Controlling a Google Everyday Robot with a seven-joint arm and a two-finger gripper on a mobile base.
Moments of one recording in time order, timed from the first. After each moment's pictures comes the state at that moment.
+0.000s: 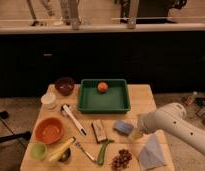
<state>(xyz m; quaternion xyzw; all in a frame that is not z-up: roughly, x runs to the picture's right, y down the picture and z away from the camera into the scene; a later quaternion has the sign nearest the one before) 0.175 0.203 0.751 -0.23 -0.11 0.28 0.93</state>
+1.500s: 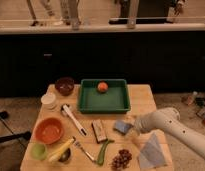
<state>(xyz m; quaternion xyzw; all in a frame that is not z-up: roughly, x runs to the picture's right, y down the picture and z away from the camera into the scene) 0.166 0.221 0.818 -0.24 -0.18 0.27 0.91</state>
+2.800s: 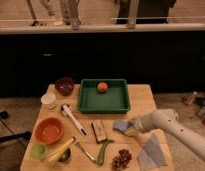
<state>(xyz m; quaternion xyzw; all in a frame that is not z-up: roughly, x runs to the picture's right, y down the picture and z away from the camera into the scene) 0.166 0.227 0.840 -0.25 -0.19 0.27 0.91</state>
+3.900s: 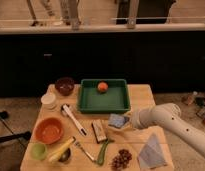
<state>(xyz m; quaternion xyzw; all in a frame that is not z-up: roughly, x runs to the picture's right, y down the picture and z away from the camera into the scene) 0.125 0.174 0.767 -0.20 -0.23 0.21 0.93</state>
